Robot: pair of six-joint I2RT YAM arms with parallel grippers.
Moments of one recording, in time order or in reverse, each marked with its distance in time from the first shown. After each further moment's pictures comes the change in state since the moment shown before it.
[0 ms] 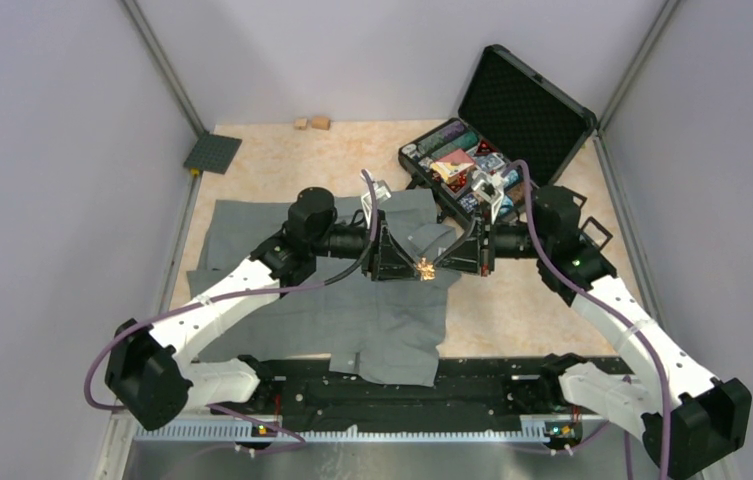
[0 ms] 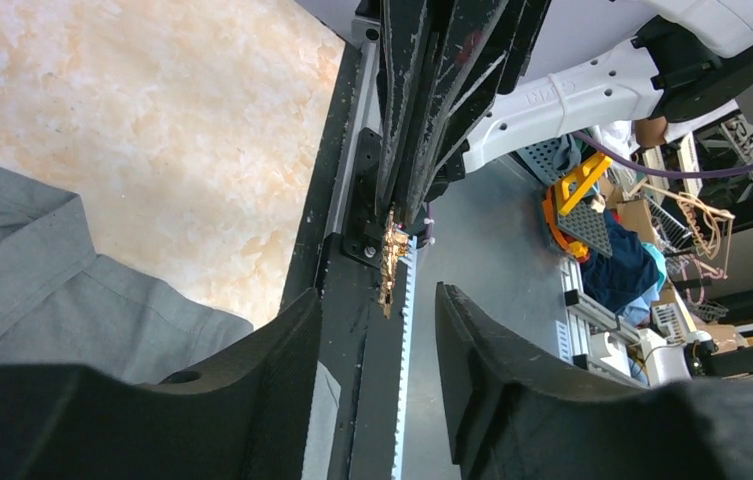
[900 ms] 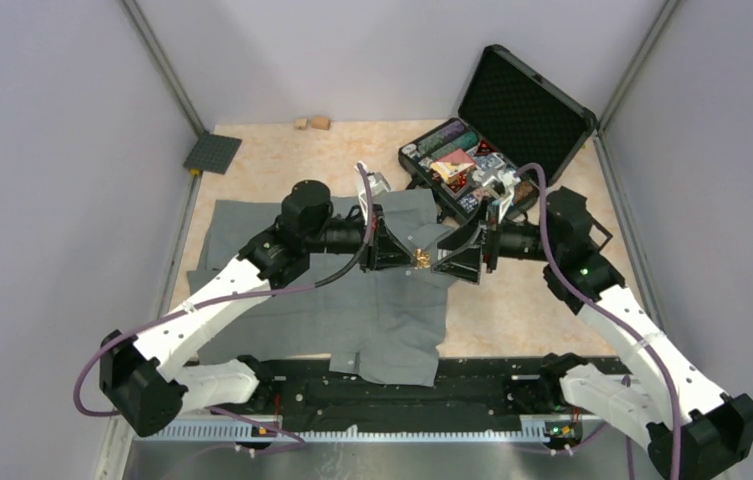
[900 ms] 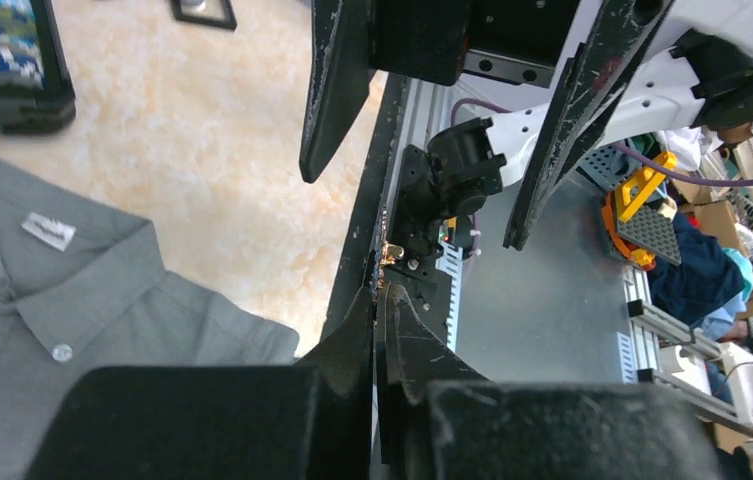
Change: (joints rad) left arm -0.021 -0.031 0.090 -0.171 -0.110 0.131; right arm 0.022 -0.044 0.009 0.017 0.077 0.010
